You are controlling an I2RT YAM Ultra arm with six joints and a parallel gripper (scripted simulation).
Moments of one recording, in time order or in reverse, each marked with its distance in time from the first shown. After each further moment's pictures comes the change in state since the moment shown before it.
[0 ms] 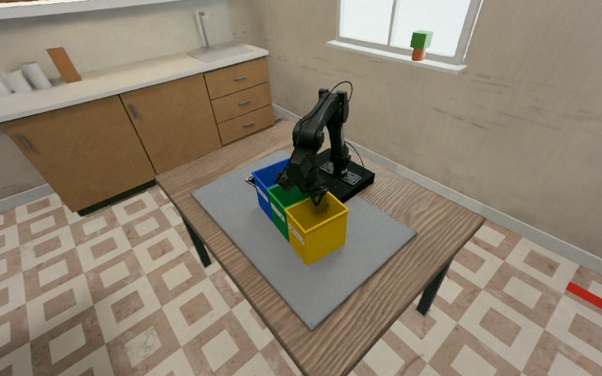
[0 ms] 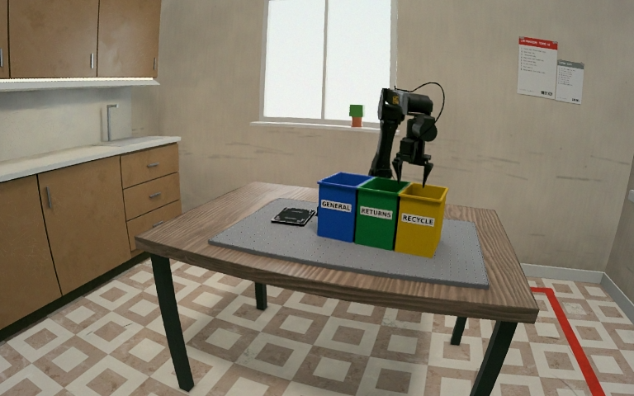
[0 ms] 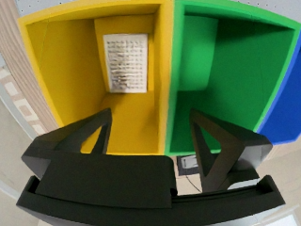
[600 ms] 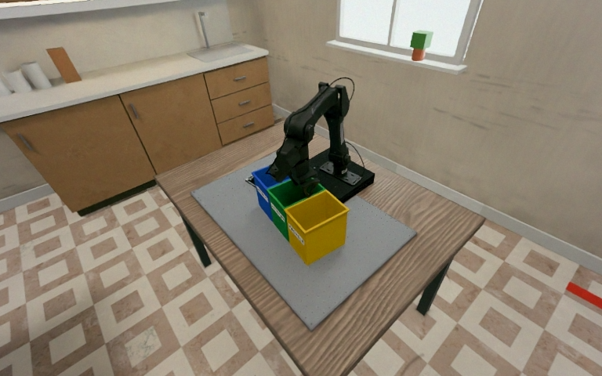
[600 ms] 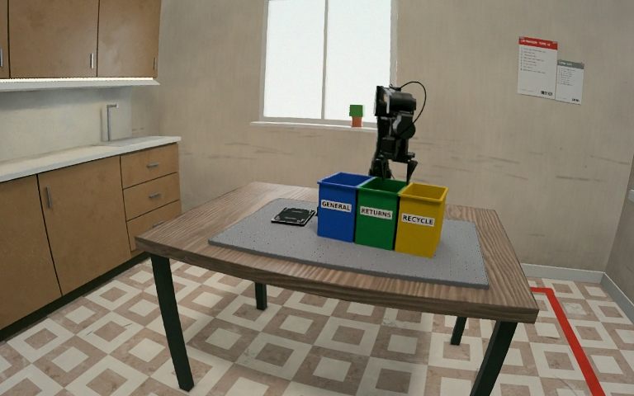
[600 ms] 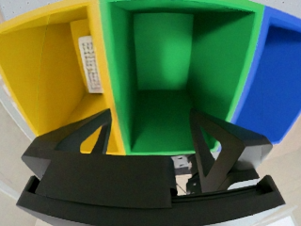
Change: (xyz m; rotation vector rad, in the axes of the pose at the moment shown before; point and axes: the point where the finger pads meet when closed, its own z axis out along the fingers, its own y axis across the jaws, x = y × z) arm 0.002 -0.053 0.001 -0.003 0.000 0.006
